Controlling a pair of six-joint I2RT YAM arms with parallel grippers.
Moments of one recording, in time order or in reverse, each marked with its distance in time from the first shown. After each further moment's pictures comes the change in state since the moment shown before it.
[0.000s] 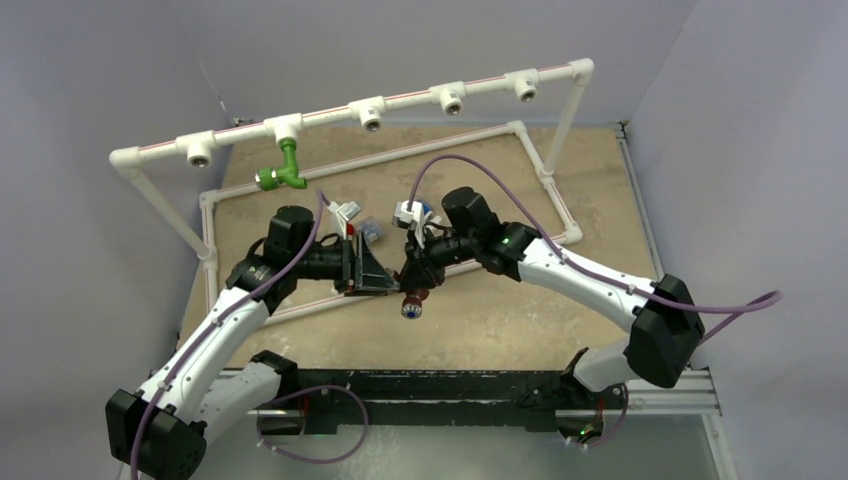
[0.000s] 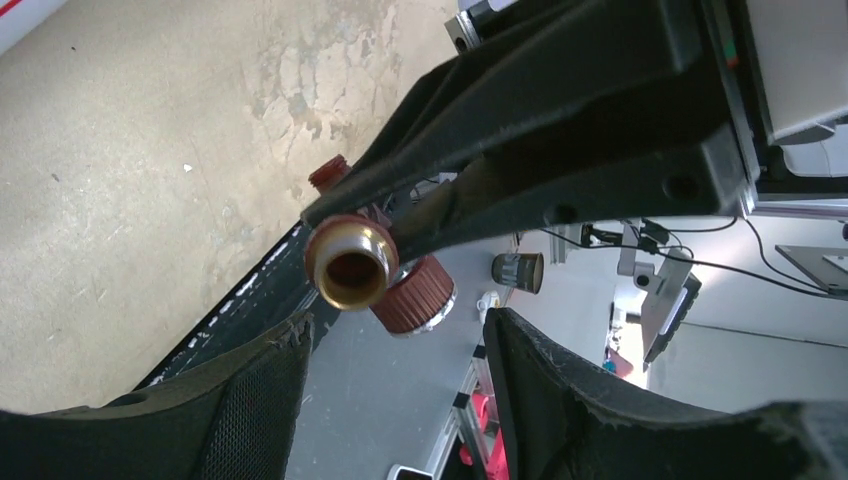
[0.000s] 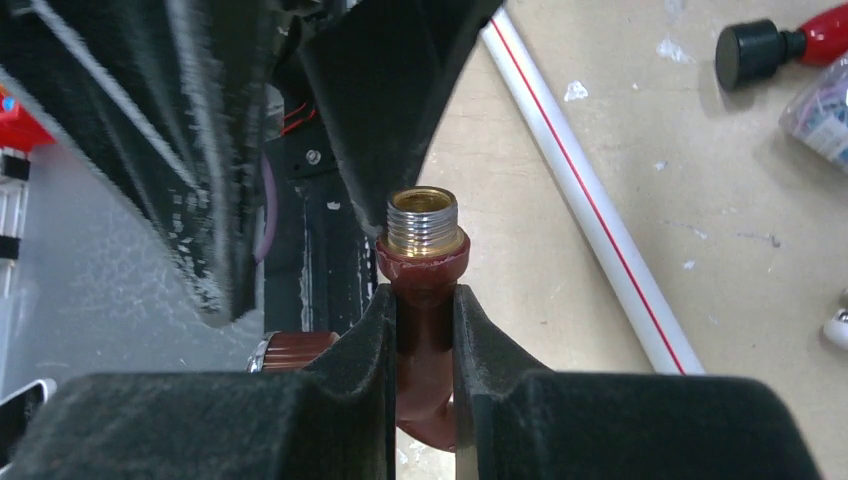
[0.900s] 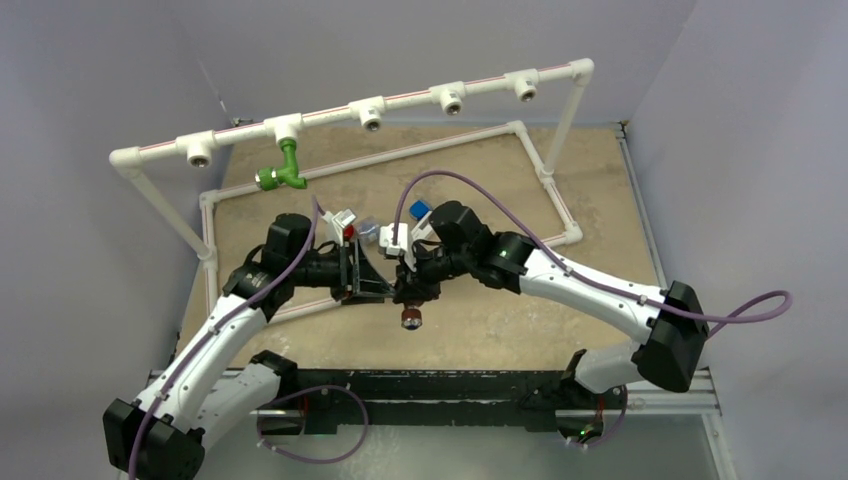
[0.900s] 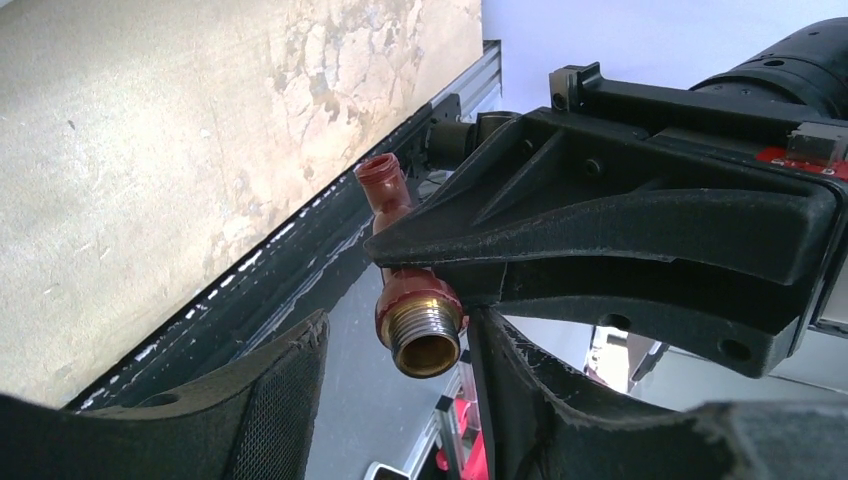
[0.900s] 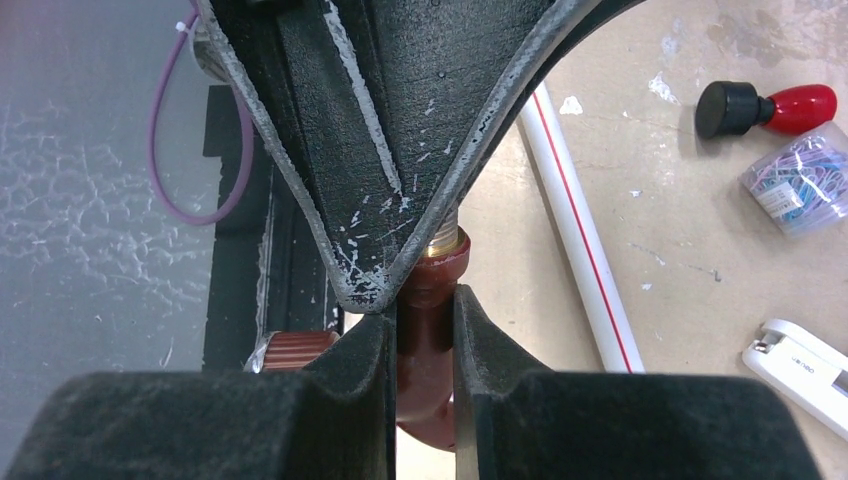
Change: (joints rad) left arm 0.000 -0.046 -0.032 -0.062 -0.045 -0.049; right arm 0.144 -0.039 0.055 -0.116 0.140 -0.237
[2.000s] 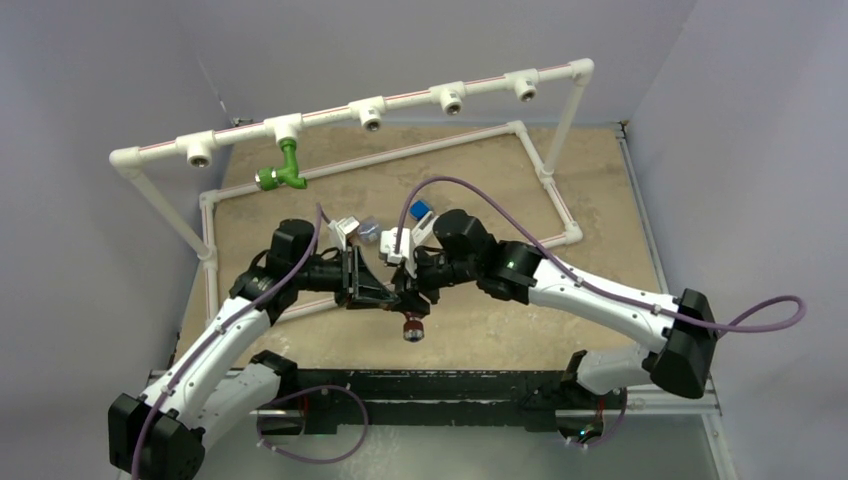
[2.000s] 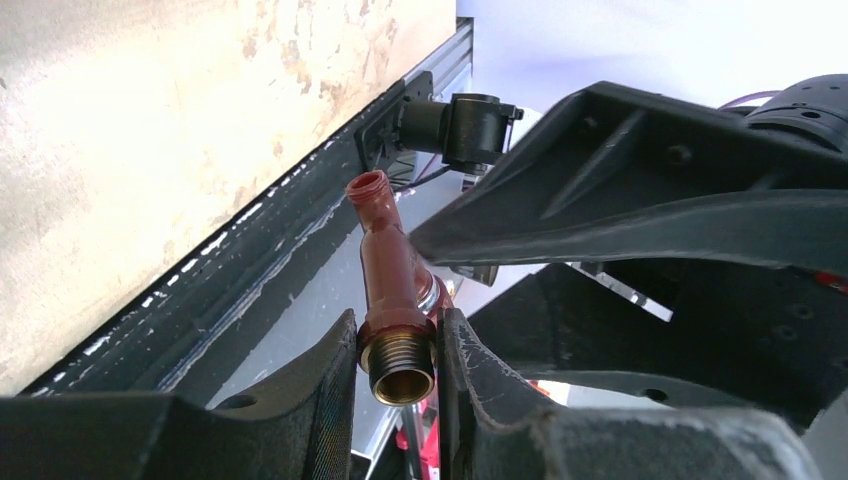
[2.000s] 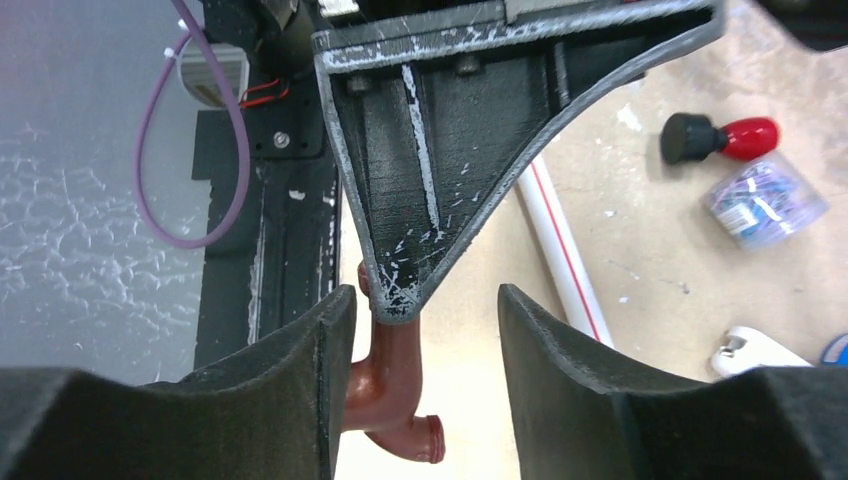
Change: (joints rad) left arm 0.000 0.006 -0.077 0.097 0.072 -0.098; right arm 0.059 -0.048 -0.028 0.046 0.099 0.016
